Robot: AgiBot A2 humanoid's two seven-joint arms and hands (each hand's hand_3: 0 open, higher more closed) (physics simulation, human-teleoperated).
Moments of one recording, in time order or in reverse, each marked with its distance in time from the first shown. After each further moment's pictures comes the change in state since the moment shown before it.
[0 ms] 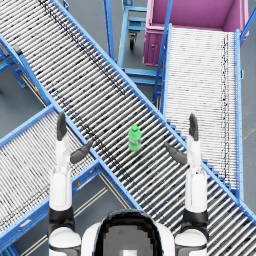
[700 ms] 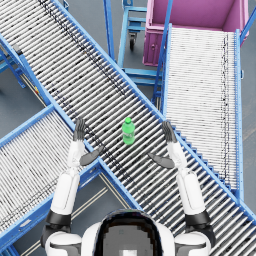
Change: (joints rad) left arm -0.119 -0.083 0.175 0.073 -0.244 0.052 0.052; right arm -0.062 0.087 0.211 -0.046 -0.220 0.052 -0.052
